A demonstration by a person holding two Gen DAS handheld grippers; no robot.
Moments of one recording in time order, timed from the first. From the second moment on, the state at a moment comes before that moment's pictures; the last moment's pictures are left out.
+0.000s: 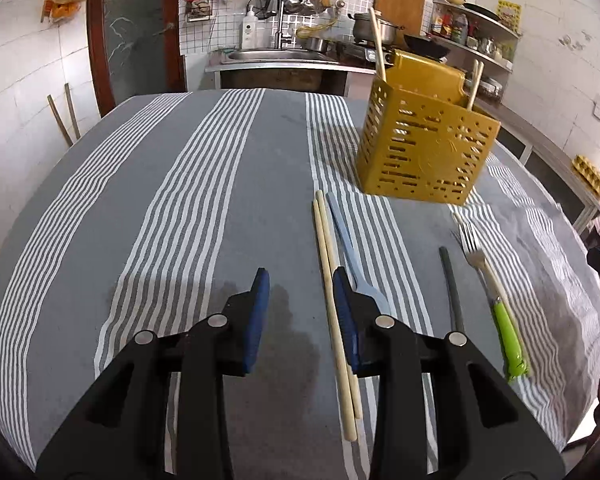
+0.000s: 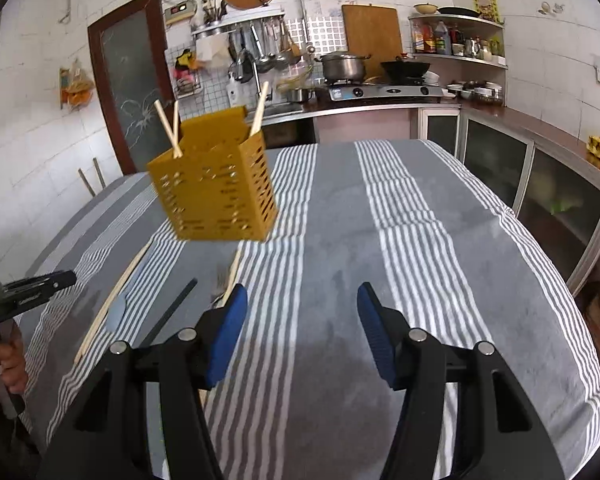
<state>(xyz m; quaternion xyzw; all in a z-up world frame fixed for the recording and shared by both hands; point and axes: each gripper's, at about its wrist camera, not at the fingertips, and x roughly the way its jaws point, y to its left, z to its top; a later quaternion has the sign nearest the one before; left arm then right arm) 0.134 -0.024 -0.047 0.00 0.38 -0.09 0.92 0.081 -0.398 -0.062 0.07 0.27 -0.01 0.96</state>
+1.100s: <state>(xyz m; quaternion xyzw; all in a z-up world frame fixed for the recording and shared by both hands) 0.221 -0.040 -0.094 0.02 0.46 -0.16 0.87 0.196 -0.296 -0.124 -0.01 0.43 -0.02 0.90</state>
